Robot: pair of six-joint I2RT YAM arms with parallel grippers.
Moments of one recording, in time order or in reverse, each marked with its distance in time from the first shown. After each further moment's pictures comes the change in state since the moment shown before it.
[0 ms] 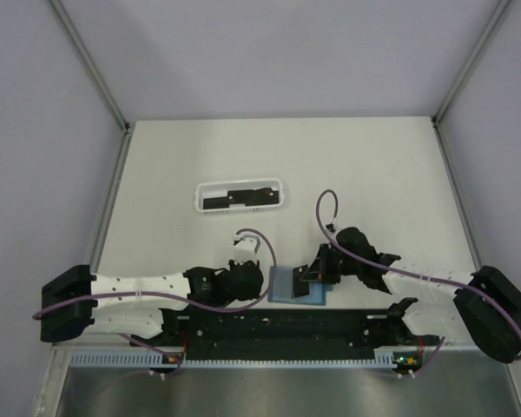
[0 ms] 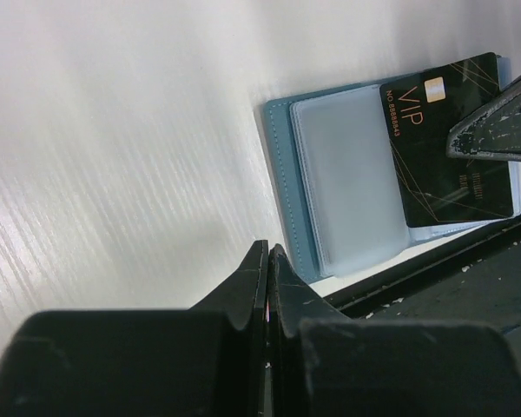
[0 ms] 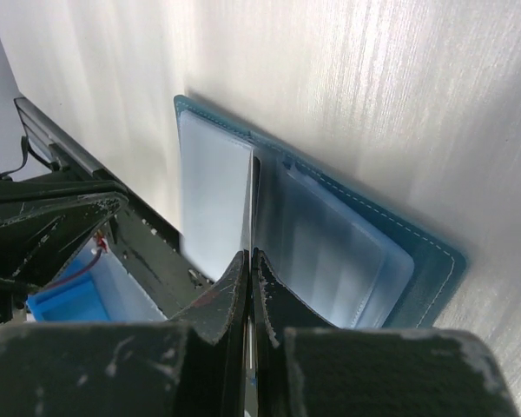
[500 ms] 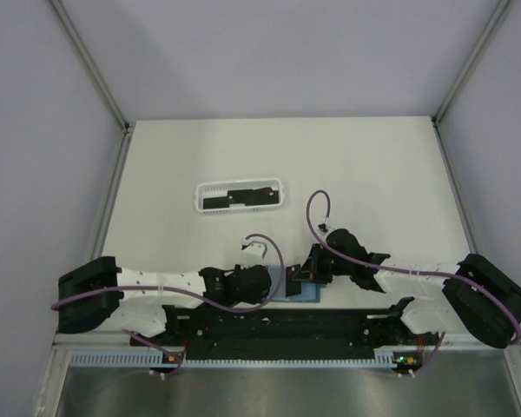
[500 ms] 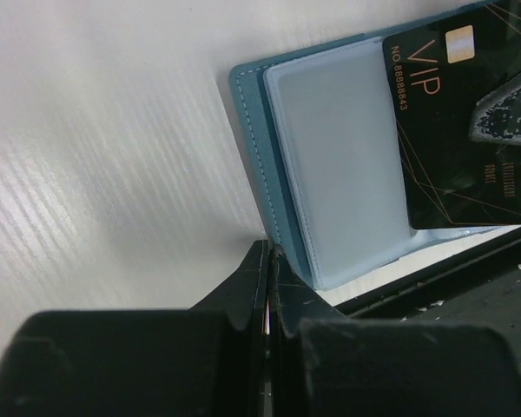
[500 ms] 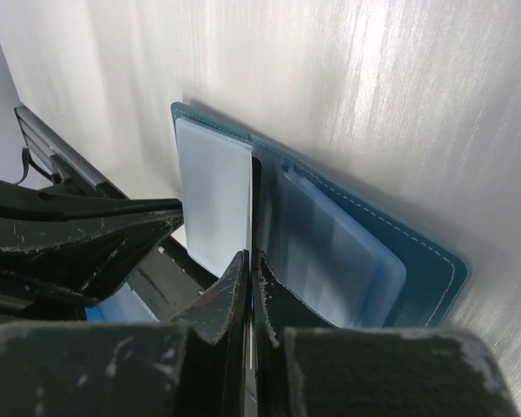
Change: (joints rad) left arm 0.000 0.150 -0.005 0.039 0.059 -0.011; right arm 0.095 0.105 0.026 0.107 0.082 0.064
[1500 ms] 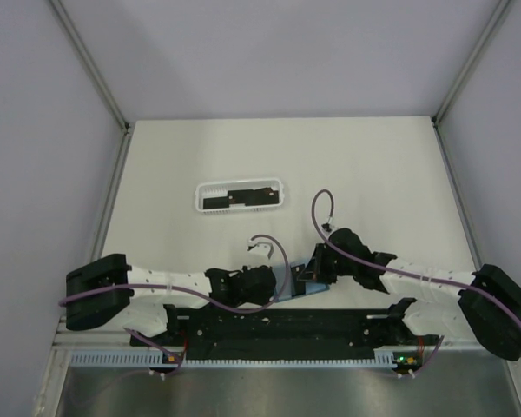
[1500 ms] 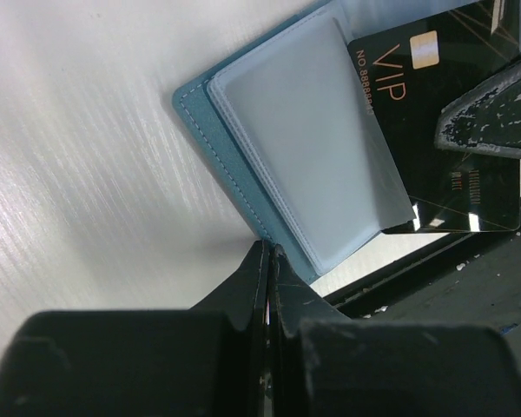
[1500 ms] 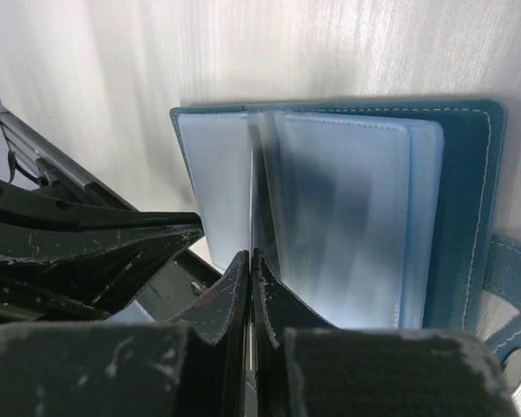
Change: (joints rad) left arm -0.012 0.061 0.002 0.132 0.051 -0.034; right arm 0.002 -0.100 0.024 -0.152 0.045 -0.017
